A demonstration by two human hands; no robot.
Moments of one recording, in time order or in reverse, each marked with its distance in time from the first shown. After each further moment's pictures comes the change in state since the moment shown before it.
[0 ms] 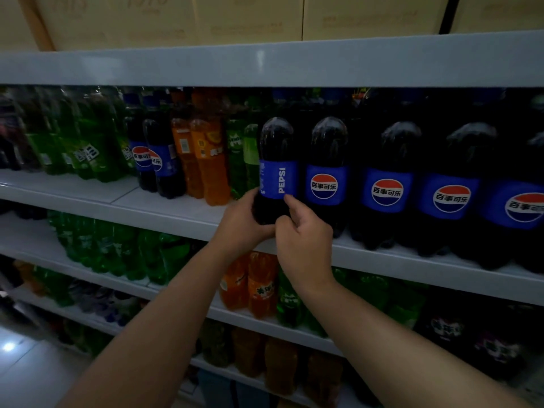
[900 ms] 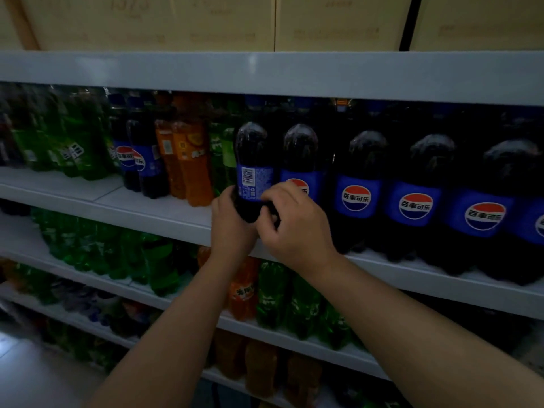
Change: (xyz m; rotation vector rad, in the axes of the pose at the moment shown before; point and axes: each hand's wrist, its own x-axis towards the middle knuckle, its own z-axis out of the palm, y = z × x) left_hand -0.001 0.022 0.042 -0.042 0.409 -0.107; right_hand 0.029 -0.018 -0.052 -0.612 -0.093 -0.692
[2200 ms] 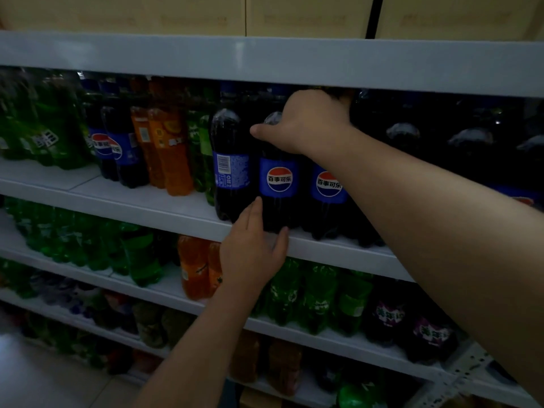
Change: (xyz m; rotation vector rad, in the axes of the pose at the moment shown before) left_hand -0.076 0.024 0.043 0.440 0.031 0.303; right_hand 0.122 0.037 -0.066 -0.517 -0.374 0.342
